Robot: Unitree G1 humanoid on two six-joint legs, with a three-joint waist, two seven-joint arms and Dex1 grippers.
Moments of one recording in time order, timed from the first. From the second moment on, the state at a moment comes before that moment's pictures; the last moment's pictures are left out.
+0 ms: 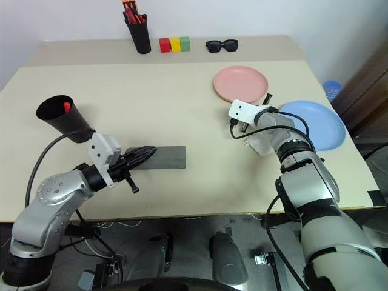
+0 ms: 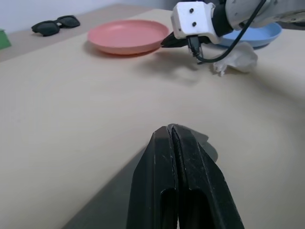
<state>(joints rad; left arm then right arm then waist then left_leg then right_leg) -0.06 0.52 0.06 -0.58 -0.40 0.51 -0.67 -1.11 -0.49 0.40 1.30 -0.49 -0.32 0.21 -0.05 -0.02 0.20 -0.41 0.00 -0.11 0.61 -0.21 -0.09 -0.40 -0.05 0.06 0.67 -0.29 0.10</state>
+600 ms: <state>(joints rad) -0.11 0.52 0.05 -0.52 -0.43 0.48 -0.70 -1.14 -0.48 0.38 1.32 -0.49 -0.33 0.21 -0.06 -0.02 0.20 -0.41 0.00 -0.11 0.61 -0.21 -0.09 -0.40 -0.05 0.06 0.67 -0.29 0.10</state>
